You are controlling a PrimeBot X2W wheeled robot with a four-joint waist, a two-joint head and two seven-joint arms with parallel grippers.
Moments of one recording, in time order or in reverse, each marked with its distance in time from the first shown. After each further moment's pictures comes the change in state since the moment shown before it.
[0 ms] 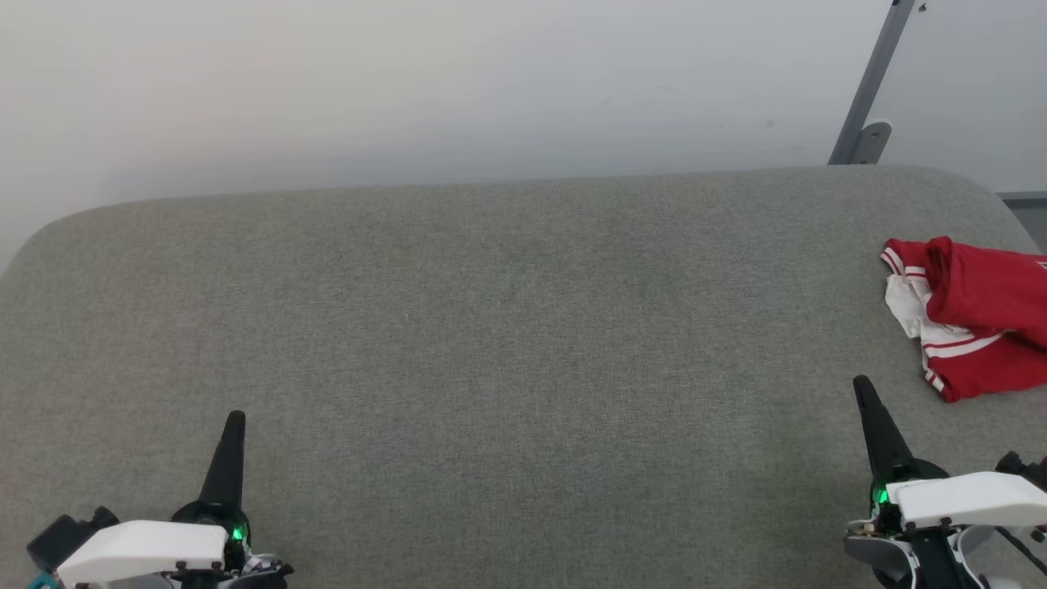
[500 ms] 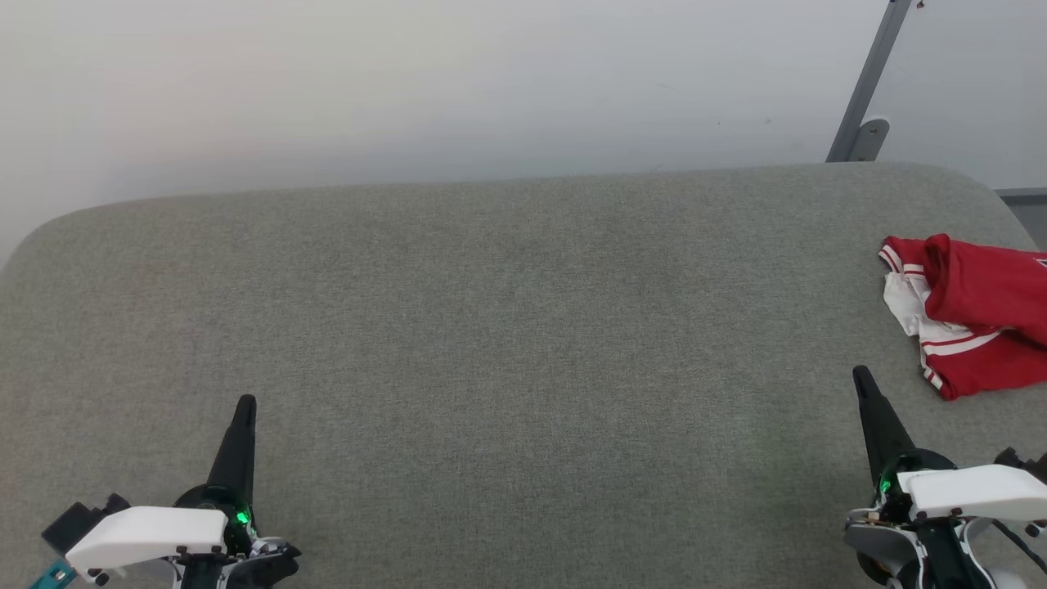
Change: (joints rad) left arm -0.037 -0.018 0.004 0.015 -0.094 0.000 0.033; right arm -0.018 0.001 -0.004 0.007 0.119 0.000 0.025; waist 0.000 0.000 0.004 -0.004
